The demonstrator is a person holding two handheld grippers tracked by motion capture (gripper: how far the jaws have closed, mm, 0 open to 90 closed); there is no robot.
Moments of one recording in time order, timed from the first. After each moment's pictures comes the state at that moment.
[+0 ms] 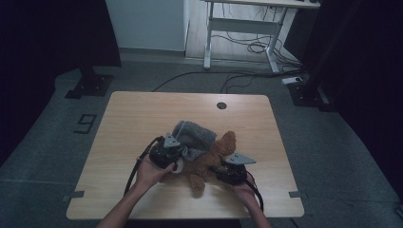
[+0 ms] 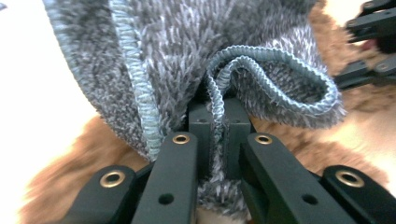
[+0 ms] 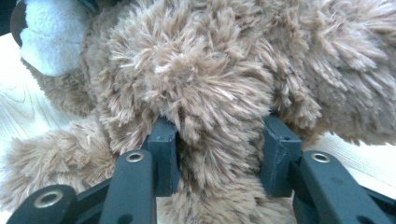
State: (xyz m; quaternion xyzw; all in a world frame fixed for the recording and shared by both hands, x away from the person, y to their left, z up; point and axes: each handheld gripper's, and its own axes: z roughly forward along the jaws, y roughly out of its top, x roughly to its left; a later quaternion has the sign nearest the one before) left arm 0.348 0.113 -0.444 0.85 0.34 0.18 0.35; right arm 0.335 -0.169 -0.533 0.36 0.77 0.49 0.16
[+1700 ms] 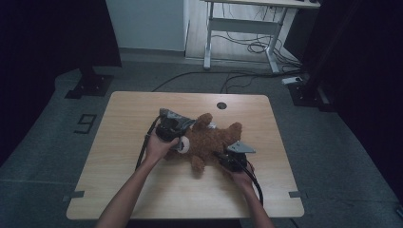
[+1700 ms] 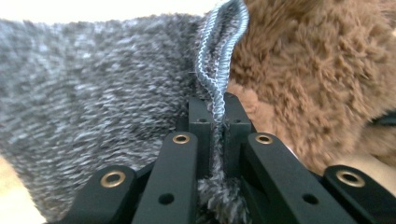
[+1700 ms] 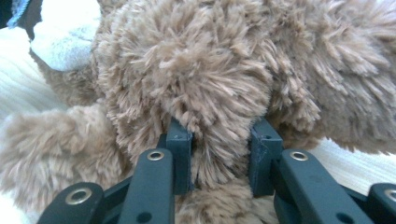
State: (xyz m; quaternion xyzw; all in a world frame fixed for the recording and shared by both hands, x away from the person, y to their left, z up) left arm 0.443 0.107 -0.459 0.83 0.41 0.12 0.37; right arm 0.379 -0.173 -0.539 0.40 0.75 0.49 0.21
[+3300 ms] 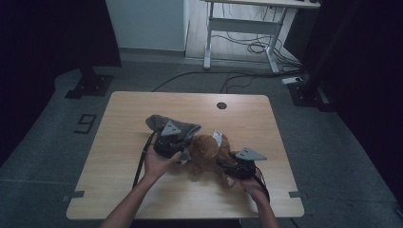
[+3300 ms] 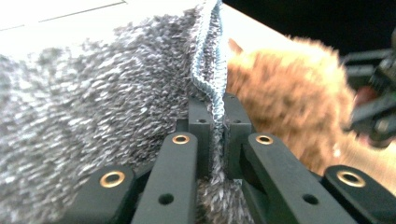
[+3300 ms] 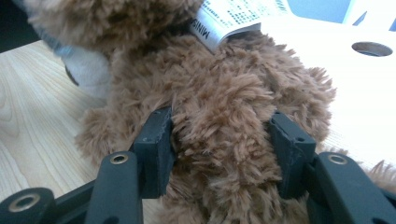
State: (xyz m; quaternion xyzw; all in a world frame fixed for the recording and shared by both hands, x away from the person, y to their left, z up) left arm 0.375 0.088 -0.423 0.81 0.35 0.13 0.45; right arm 0.344 -0.196 -0.517 0.36 0.75 0.52 0.19
